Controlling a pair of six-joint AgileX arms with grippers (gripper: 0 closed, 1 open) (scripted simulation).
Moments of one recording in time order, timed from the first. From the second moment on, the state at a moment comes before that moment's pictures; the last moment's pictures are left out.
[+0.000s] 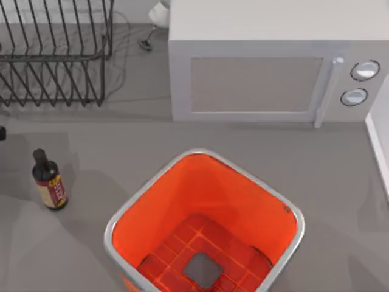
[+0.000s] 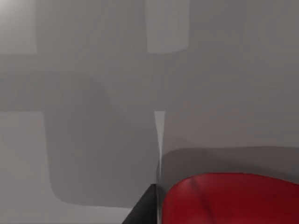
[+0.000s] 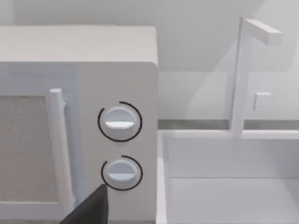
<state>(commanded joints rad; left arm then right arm) 0.26 2.07 1.32 -0.75 0.03 0.13 0.00 0.00 0.00 0.00 0.00 0.00</state>
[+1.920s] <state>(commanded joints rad) -0.11 1.90 1.71 -1.32 -0.02 0.27 0.00 0.00 0.00 0.00 0.00 0.00</state>
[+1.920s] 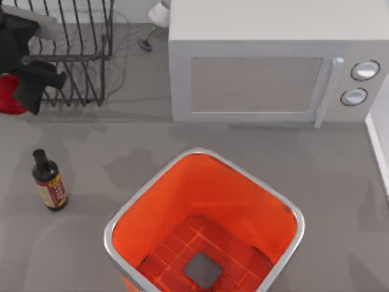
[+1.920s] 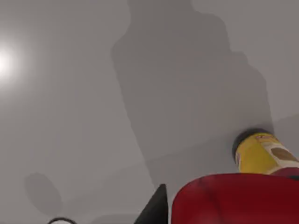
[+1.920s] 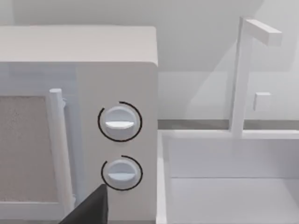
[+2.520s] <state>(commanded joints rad) -0.97 1.78 1.57 -1.33 -0.08 0.53 0.00 0.00 0.00 0.00 0.00 0.00</state>
